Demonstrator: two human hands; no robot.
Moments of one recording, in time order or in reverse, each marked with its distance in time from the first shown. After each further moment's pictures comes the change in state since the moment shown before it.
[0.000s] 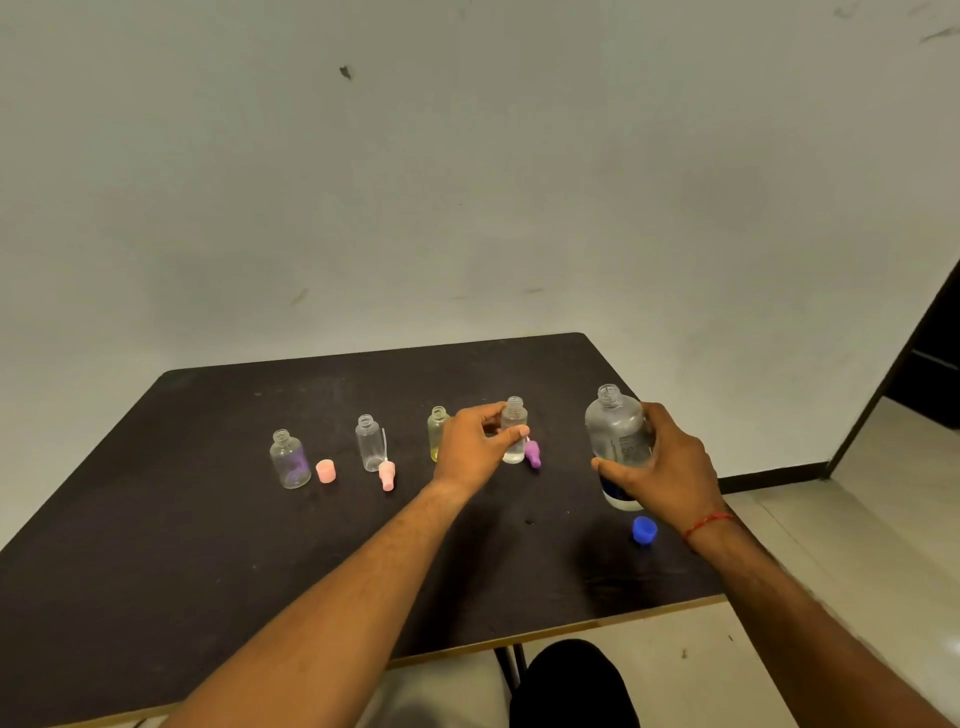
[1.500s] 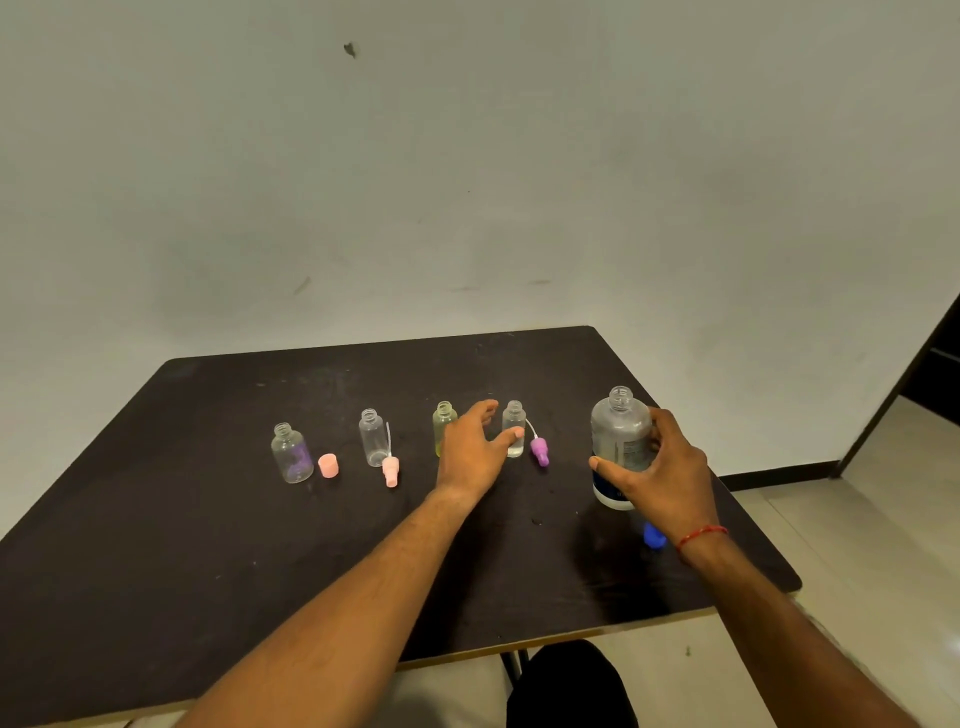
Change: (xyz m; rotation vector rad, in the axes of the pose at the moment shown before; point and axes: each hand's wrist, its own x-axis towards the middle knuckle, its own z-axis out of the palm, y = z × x) left_hand 0.014 -0.034 0.009 0.114 0.089 -0.124; right_hand 0.003 0.005 0.029 0.143 0.084 0.051
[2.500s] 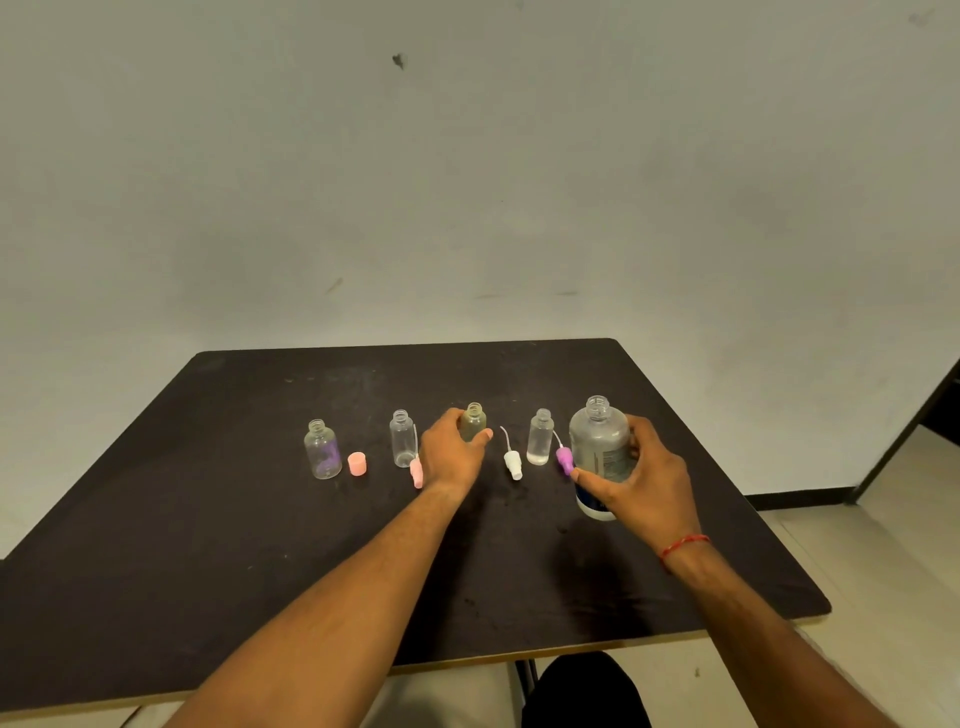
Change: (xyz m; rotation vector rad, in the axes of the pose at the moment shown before) left_hand 0.009 -0.032 -0.043 0.067 0.186 -0.137; right_hand -0.007 -0.036 0.030 0.041 -0.079 -0.109
